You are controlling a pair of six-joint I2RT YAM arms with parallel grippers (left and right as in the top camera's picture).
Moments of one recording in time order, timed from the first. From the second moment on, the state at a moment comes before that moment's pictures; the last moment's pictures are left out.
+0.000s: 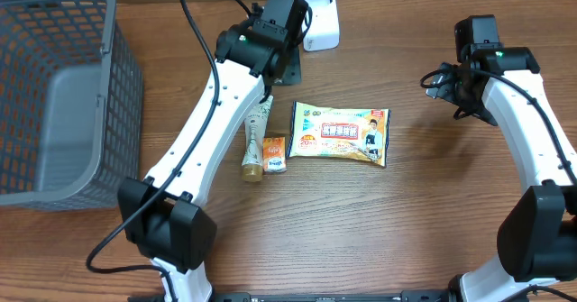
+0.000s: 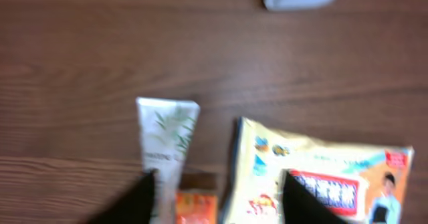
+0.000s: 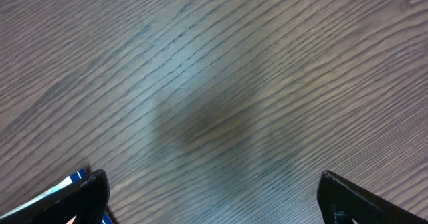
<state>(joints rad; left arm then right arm) -0.43 1.93 1.90 -1.10 -0.18 -0.47 0.03 1.78 1.49 -1.01 0.26 0.55</state>
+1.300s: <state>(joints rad) -0.24 2.09 1.89 -1.19 0.12 -0.48 0.05 1.82 1.01 -0.37 -0.52 0.48</state>
